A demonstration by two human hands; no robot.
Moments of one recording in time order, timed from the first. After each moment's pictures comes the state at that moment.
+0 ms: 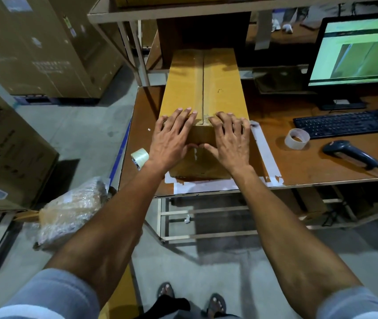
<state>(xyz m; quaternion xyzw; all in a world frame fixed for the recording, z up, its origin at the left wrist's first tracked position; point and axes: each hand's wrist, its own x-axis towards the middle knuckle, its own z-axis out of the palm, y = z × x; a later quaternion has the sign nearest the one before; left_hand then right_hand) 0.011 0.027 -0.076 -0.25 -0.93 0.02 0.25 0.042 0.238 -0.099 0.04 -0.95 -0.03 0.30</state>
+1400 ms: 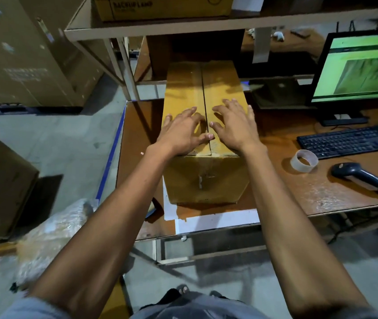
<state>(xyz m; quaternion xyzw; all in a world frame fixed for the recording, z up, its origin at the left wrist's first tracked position) -0.126 0.059 -0.009 -0.26 -0.95 -0.16 -0.01 -0.095 0.245 -0.017 -0.02 -0.98 0.14 0.12</state>
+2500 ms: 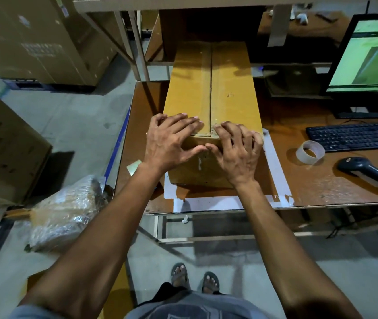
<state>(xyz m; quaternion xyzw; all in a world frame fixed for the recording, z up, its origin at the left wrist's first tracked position) -0.061 0.017 -0.072 -0.29 -0.89 -0.07 0.33 -0.015 0.237 -0.117 0.02 -0.89 -0.04 0.46</state>
